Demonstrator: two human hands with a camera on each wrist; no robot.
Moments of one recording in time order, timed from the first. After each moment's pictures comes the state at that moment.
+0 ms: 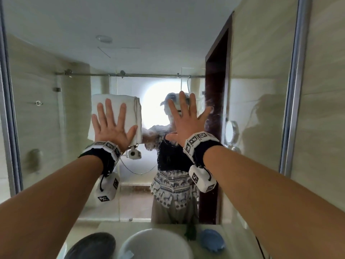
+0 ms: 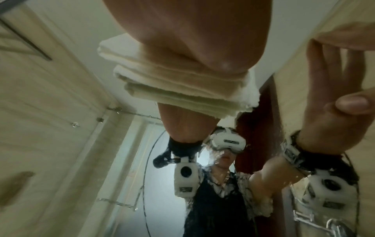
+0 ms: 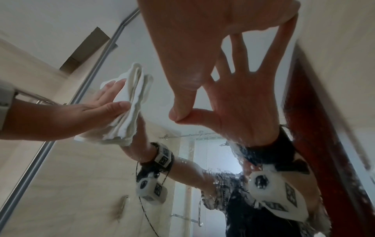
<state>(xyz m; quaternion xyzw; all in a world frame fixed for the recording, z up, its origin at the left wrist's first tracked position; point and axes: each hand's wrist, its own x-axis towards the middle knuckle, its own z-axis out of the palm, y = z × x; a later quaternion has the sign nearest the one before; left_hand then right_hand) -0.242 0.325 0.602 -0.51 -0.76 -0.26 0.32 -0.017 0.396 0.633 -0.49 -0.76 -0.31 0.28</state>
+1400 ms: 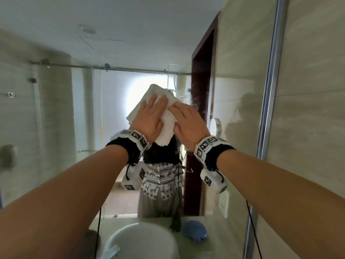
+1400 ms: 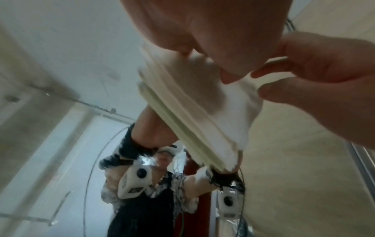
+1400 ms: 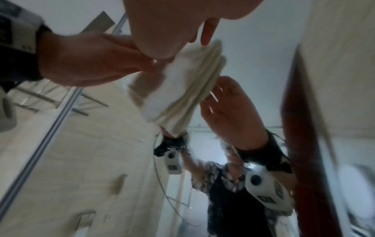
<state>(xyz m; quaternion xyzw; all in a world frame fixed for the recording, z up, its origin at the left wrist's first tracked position) -0.136 0.348 0.627 -0.76 -0.48 -0.33 0.29 0.047 0.365 0.622 -0.28 -0.81 -0.31 0.41</state>
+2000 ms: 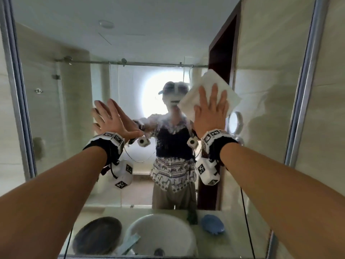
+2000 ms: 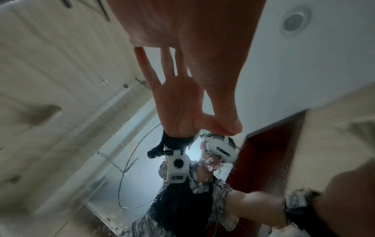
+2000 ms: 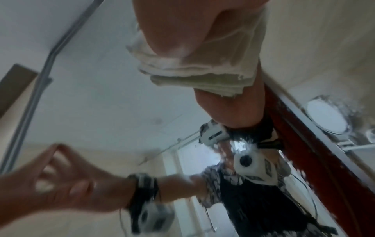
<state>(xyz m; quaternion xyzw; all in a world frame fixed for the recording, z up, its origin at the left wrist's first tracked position) -0.275 0.314 0.589 -0.45 -0.79 -0.37 0.16 -0.001 0.399 0.611 -0.50 -0.69 -0.25 0.46</state>
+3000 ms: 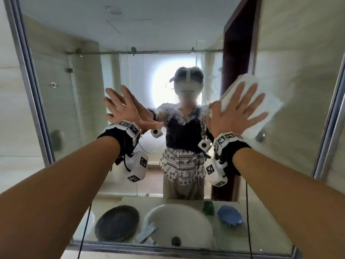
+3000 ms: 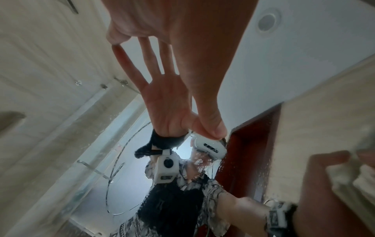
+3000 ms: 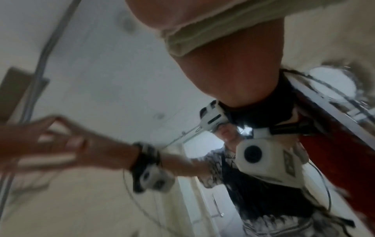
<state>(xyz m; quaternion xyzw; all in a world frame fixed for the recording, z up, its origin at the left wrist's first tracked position) -0.273 0.308 0.595 -0.46 -0.79 -0.36 0.18 -0.026 0.405 0.574 -0.60 -0.53 -0.19 0.57</state>
